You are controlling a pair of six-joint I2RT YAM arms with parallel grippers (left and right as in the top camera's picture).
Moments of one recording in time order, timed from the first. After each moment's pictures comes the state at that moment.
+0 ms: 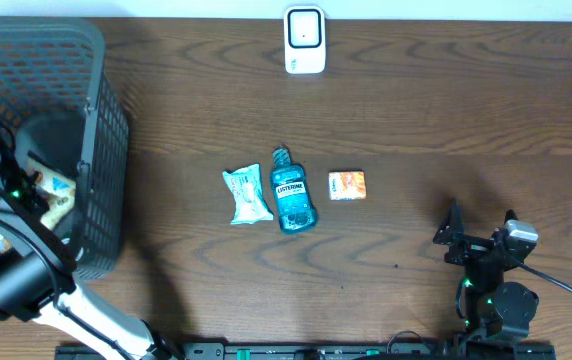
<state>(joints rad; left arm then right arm) 0.66 2.01 1.56 -1.22 -0.30 -1.77 -0.14 0.02 0.01 -0.07 -0.01 0.20</state>
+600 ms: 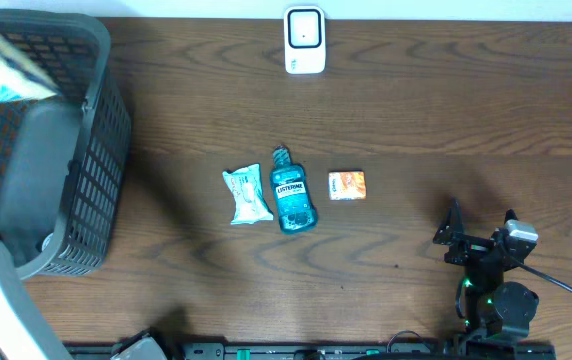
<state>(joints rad) 0.58 1.23 1.60 -0.60 0.27 -1.33 -0.14 0.02 0.01 -0.07 -0.01 0.20</state>
